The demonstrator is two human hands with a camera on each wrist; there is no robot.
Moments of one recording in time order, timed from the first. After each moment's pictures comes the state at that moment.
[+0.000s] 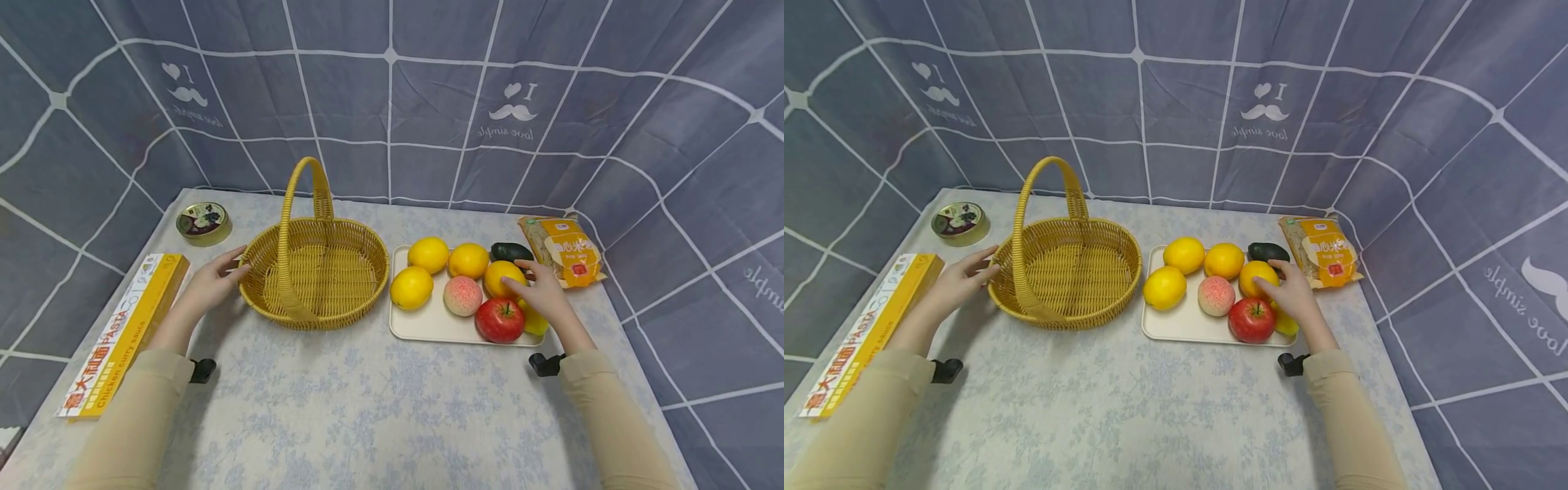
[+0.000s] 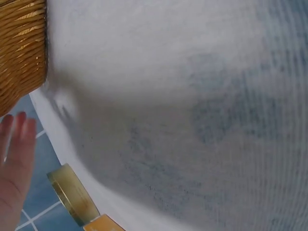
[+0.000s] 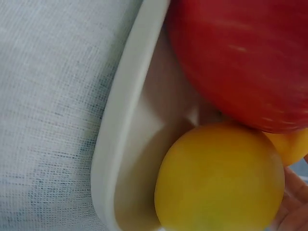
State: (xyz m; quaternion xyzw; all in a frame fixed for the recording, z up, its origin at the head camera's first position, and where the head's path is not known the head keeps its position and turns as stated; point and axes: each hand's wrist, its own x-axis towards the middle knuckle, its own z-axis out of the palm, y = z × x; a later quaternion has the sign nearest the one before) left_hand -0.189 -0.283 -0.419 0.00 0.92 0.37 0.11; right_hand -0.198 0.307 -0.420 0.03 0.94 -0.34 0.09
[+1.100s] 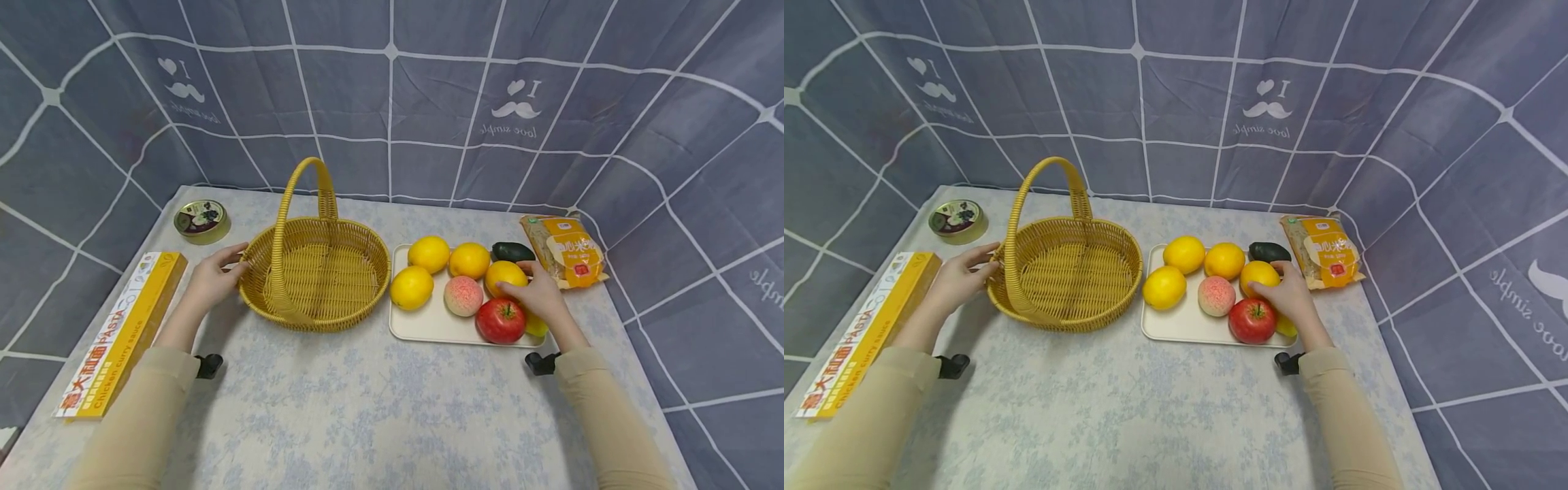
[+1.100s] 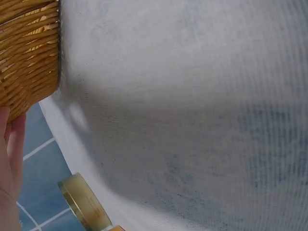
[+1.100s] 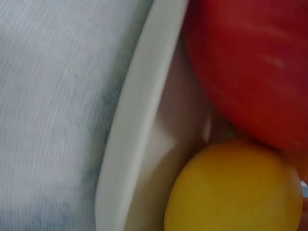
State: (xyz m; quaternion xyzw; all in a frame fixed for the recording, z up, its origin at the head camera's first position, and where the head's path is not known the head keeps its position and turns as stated) left_hand -0.192 -0.273 -0.419 -0.03 0.92 0.39 0.06; right_hand -0.203 0.300 -0.427 0.09 0.93 -0.34 0.11
